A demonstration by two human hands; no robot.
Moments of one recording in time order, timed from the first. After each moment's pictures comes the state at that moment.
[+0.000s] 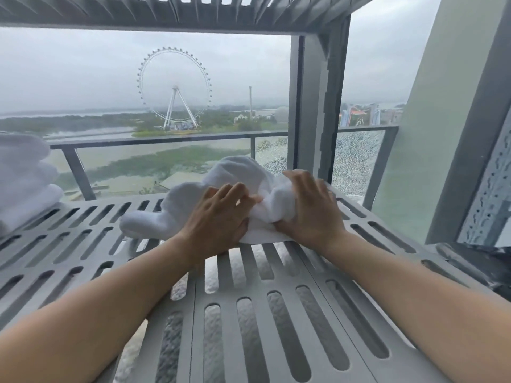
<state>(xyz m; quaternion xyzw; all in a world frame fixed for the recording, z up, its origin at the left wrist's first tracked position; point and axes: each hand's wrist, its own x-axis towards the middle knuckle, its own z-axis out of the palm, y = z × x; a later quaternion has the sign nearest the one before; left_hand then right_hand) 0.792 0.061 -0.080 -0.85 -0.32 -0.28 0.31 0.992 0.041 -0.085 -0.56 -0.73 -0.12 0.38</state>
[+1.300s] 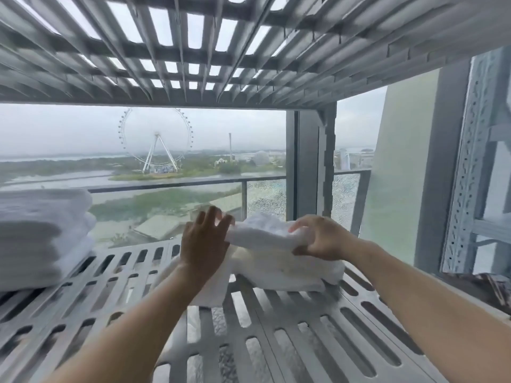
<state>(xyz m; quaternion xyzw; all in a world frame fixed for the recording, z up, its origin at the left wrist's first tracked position) 0.700 0.060 -0.048 -0.78 -0.47 -0.31 0.28 0.960 0.020 -0.030 -0.60 -0.75 0.02 0.27</state>
